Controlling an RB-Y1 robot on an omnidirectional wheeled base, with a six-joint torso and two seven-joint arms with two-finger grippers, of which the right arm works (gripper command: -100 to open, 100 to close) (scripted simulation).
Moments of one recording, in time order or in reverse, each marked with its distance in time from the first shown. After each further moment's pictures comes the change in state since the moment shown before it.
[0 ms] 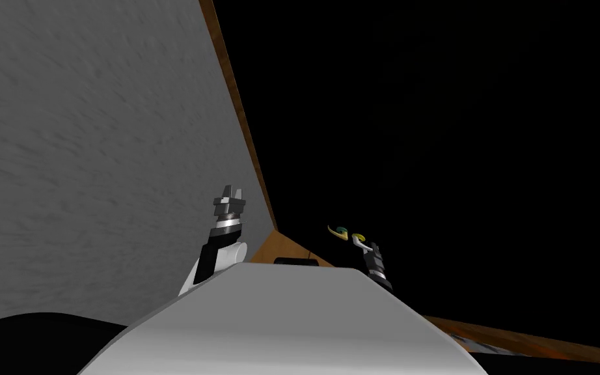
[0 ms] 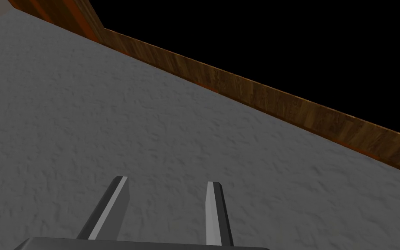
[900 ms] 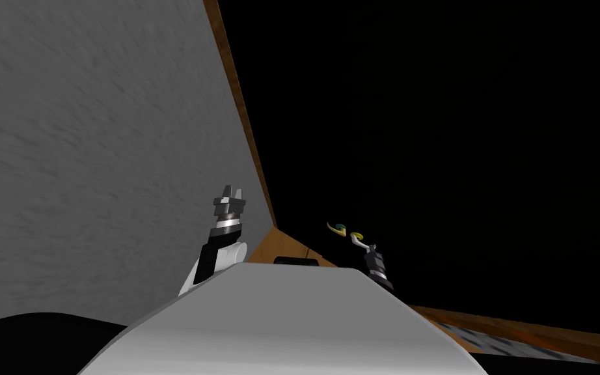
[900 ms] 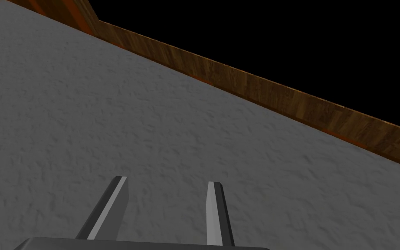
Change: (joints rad) arm -0.011 -0.009 -0.002 0.027 0.002 -0.008 -0.006
